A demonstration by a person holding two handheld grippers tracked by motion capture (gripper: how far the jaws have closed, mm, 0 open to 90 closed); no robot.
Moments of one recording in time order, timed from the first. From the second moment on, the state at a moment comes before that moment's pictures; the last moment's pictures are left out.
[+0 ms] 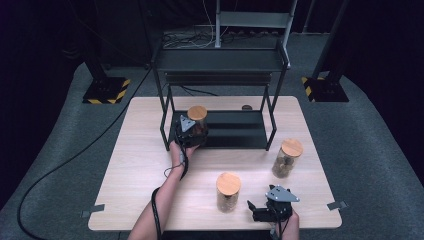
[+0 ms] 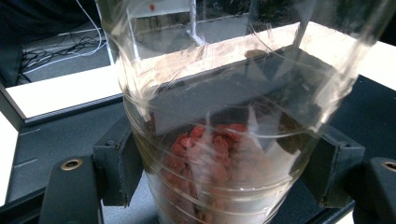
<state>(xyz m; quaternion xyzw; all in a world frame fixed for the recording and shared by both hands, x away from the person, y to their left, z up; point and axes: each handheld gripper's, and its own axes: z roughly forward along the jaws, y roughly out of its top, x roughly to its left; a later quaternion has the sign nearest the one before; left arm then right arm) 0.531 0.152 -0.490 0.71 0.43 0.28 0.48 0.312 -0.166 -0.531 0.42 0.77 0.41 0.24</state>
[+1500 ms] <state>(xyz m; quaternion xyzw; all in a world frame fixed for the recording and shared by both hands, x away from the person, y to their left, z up) 0.467 0.183 -0.486 0.82 0.39 0.19 0.38 0.313 -0.166 -0.531 0.42 0.78 0.41 0.23</state>
